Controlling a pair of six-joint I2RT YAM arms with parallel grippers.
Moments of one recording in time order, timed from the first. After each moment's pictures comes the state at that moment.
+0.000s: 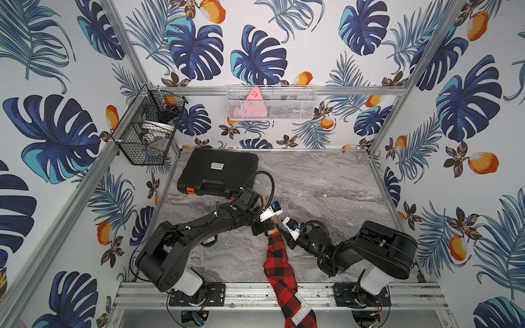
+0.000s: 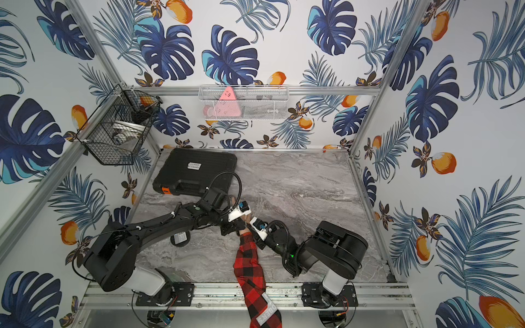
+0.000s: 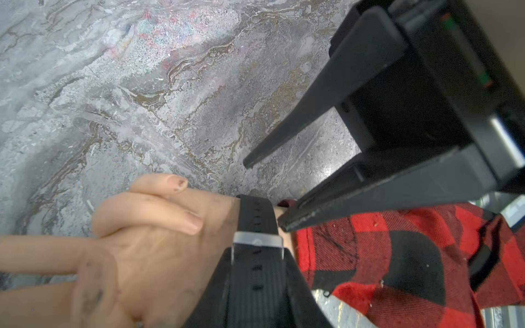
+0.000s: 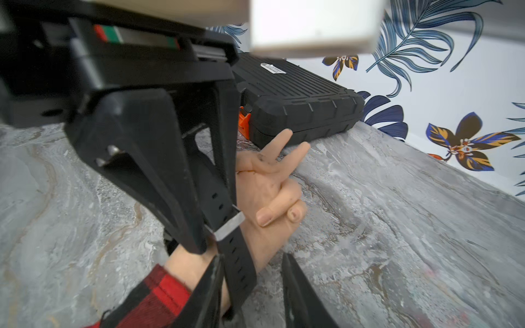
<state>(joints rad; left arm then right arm) -0.55 1.50 0.86 -0.33 0.51 0.46 0.94 1.68 0.25 1.26 0.09 -0.16</state>
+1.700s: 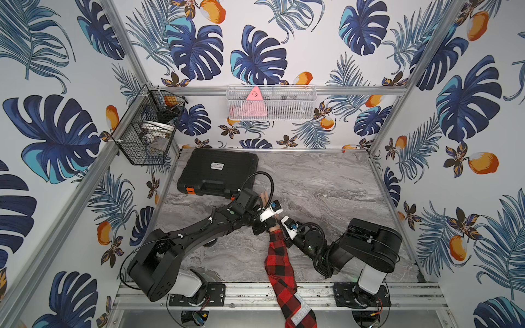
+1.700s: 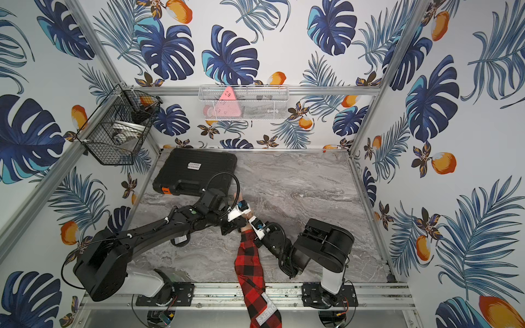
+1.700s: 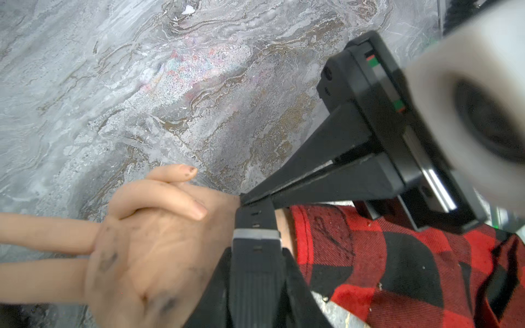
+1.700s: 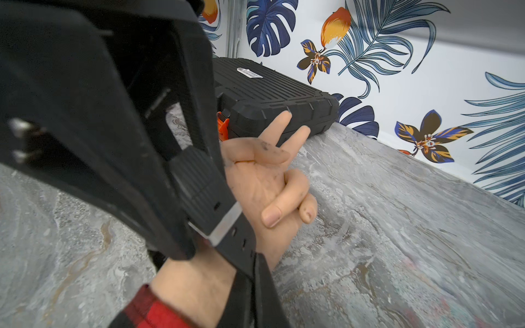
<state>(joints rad) -0.57 1.41 0.82 -0.26 0.45 0.44 0.97 1.81 0.26 1.39 0.29 -0.14</state>
